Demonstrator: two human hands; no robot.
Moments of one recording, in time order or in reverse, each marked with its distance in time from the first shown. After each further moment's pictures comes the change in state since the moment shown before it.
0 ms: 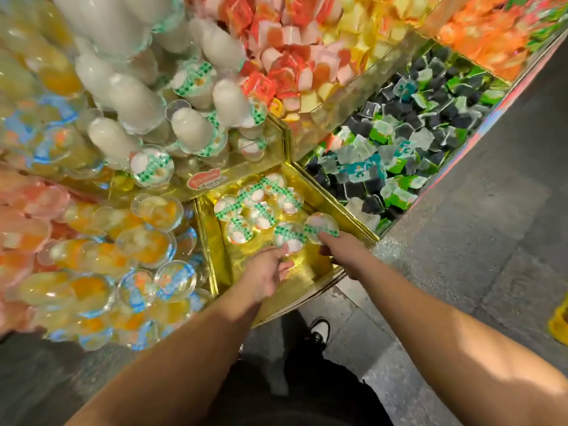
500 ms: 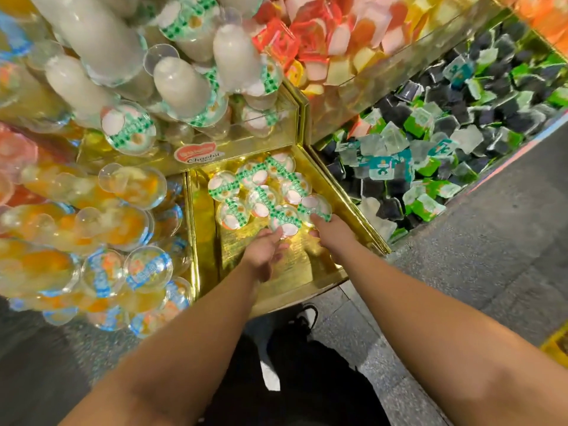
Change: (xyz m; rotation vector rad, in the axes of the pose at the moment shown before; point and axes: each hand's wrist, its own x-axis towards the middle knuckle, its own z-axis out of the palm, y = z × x) left_hand 0.083 -0.012 0.002 -0.034 0.108 0.051; right_hand 0.083 -0.006 0.021 -0.106 0.036 0.024
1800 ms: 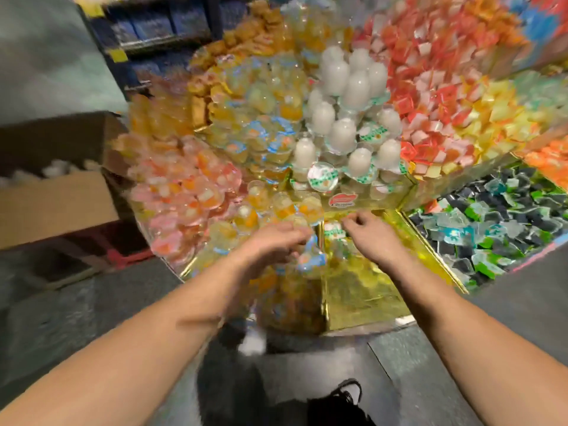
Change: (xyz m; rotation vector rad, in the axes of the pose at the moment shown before) left_hand -0.258 0.107 -0.262 0.501 -0.209 0.555; right_hand -0.286 -0.131 0.158 -0.634 0.167 -0.633
